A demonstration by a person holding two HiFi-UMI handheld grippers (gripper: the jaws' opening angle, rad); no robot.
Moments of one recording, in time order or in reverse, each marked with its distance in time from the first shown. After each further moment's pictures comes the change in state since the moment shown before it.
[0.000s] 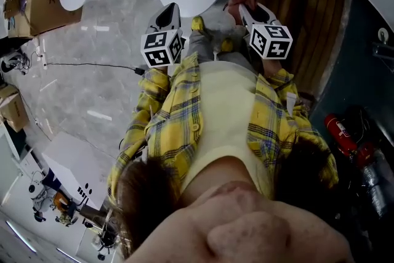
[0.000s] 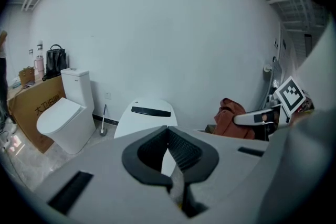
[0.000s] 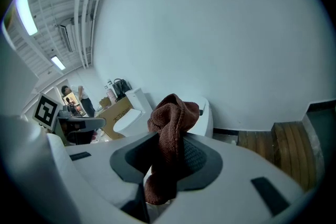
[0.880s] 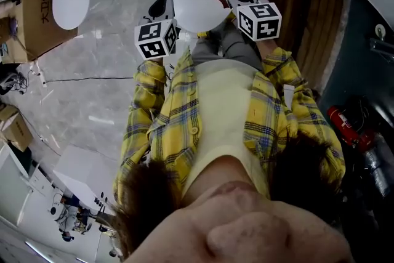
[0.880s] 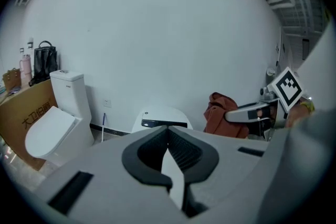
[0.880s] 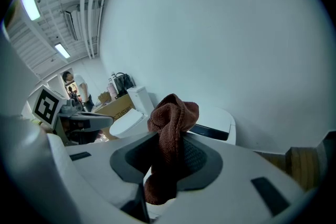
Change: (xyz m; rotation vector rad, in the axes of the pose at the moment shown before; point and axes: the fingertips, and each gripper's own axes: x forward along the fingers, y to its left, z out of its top) left arm 0.085 0.125 0.078 0.021 -0.011 -0.055; right arm 0.160 0.061 0.098 -0.123 0.022 0.026
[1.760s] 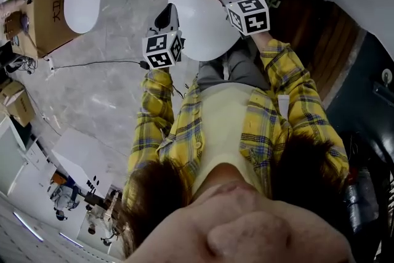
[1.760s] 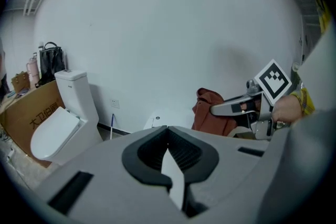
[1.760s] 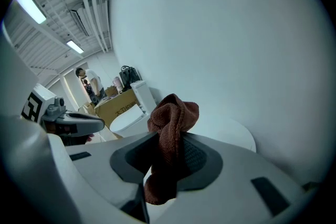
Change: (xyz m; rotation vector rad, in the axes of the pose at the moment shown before) left arm 0.116 0.033 0.030 -0.038 0.039 0.175; right arm 0.155 -0.082 0.060 -0.101 0.084 0.184
